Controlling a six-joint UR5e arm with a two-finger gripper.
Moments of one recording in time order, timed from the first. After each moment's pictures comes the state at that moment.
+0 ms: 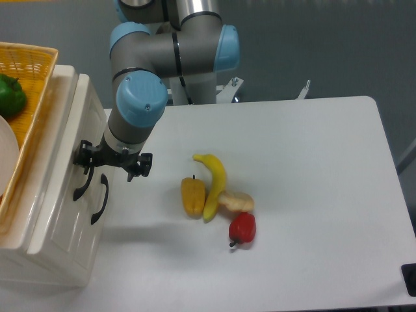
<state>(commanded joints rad) 2.18 -1.85 -1.56 -1.33 1.15 0.17</state>
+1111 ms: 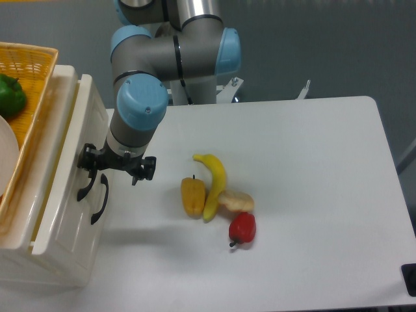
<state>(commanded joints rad) 2.19 -1.86 -1.55 -1.33 1.20 0.19</state>
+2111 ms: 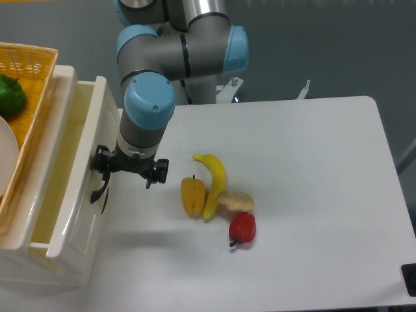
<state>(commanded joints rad) 2.21 -1.86 -1.52 -1.33 1.28 0.30</state>
